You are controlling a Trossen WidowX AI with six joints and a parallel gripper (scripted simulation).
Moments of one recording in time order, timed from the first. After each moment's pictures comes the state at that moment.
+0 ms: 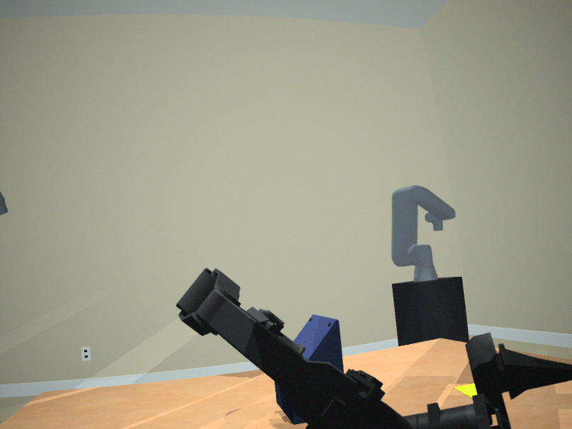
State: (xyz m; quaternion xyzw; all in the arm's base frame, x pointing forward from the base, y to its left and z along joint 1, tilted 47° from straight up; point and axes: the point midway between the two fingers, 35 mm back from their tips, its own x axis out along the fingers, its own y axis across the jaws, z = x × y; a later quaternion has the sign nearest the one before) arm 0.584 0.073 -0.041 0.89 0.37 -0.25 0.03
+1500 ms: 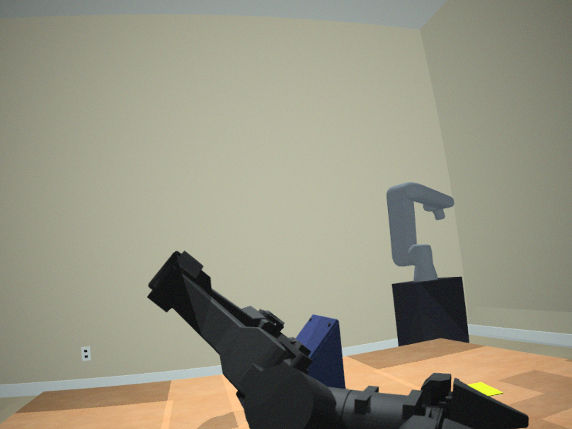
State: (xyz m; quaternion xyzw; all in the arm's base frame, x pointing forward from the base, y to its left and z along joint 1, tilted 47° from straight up) arm 0.569 0.026 0.008 0.81 0.37 -0.20 0.40
